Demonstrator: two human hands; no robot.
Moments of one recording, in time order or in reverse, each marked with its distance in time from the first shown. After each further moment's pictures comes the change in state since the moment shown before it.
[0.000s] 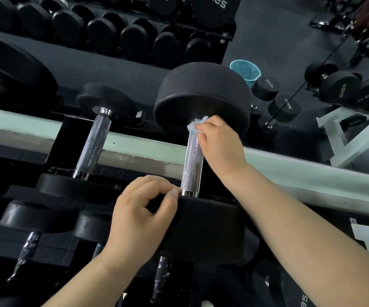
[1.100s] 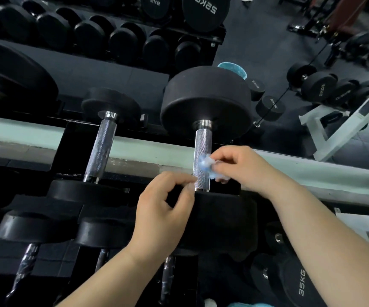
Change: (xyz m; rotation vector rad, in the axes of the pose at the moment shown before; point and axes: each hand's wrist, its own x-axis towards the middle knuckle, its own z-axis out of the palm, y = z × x) left_hand 0.003 -0.003 -0.006 -0.187 -0.041 -0.040; right_hand -0.049 -0.013 -0.042 0.645 -0.410 0.235
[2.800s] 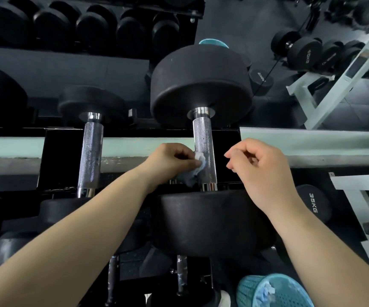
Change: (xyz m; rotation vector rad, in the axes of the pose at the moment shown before) left_hand 0.099 -0.055 0.011 -0.009 -0.626 -0.370; right_hand -0.023 -0.003 0.036 0.059 0.624 0.068
